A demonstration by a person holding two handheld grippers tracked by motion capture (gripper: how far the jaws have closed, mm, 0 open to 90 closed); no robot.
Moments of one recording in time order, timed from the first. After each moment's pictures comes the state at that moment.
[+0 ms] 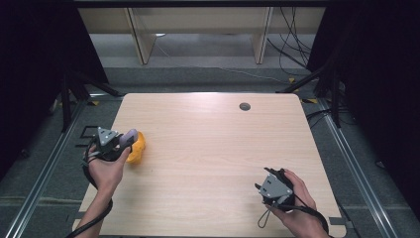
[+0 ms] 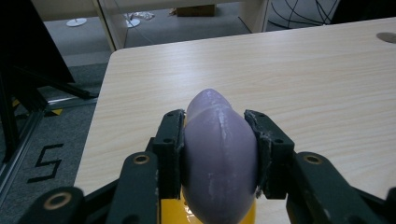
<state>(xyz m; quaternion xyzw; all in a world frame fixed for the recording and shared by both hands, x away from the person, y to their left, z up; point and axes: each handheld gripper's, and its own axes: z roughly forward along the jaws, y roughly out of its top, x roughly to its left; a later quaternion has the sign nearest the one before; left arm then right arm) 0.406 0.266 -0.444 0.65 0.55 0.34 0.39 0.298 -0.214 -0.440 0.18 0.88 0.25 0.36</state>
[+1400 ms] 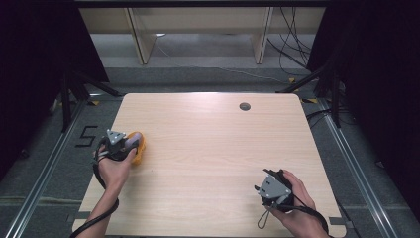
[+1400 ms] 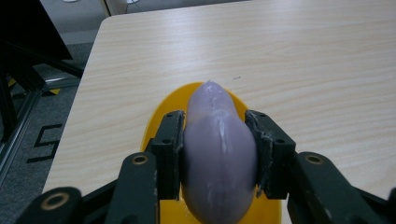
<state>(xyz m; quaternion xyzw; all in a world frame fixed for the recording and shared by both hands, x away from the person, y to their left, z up) 0.423 0.263 -0.476 0.66 0.57 0.32 0.36 0.297 -0.213 -0.442 0.18 0.89 0.25 0.35</state>
